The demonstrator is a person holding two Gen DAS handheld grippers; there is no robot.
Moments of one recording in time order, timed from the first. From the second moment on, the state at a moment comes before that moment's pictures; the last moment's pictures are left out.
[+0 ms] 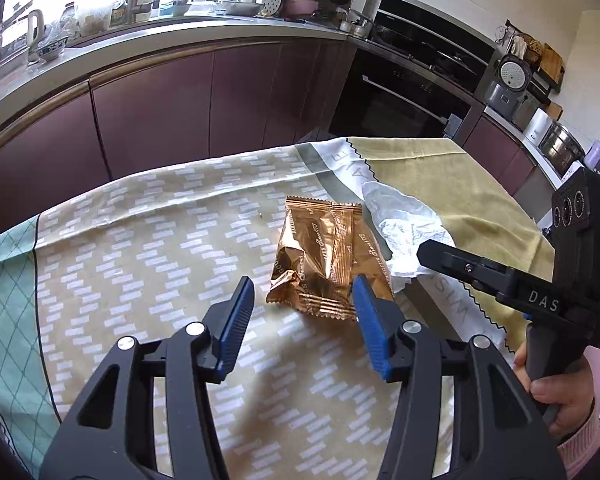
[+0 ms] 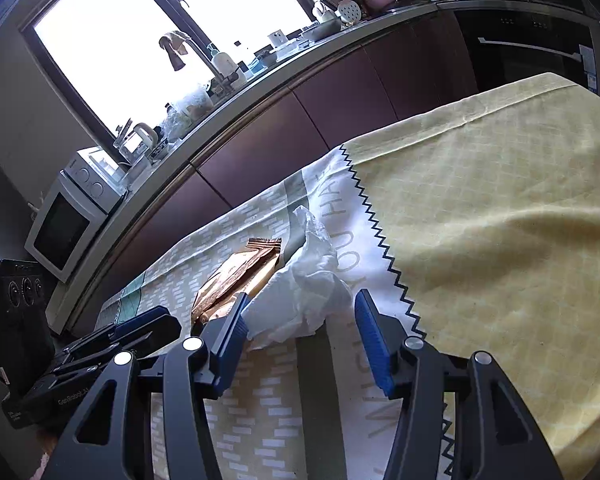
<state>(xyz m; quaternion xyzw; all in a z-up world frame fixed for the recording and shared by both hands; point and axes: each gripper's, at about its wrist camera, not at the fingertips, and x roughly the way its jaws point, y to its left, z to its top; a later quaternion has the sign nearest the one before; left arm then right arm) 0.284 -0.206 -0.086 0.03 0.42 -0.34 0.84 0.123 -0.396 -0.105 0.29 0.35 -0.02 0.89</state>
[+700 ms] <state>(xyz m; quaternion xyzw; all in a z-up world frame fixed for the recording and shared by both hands) 0.295 -0.216 -0.111 -0.01 0.45 -0.37 0.81 0.115 -0.400 -0.102 0.30 0.34 0.01 0.89</state>
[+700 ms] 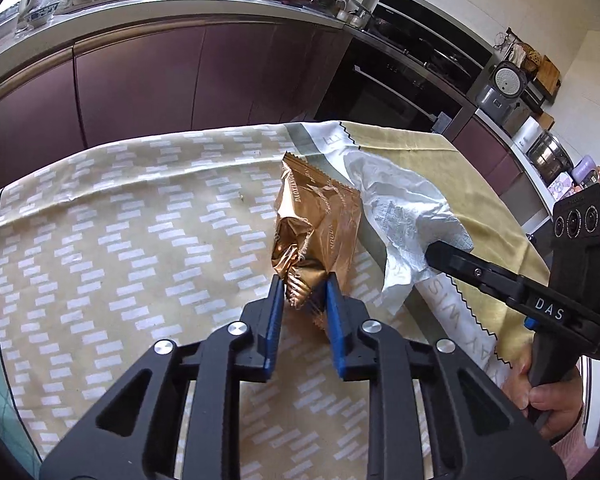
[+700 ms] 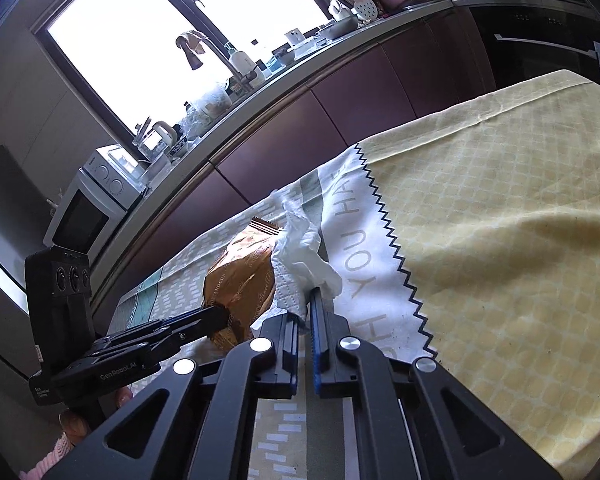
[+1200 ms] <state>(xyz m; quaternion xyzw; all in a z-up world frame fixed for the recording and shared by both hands) 0.230 -0.135 -0.078 -0.03 0.42 -0.36 0.84 0.072 -0.376 -0.079 0.30 0.30 0.07 0.90</state>
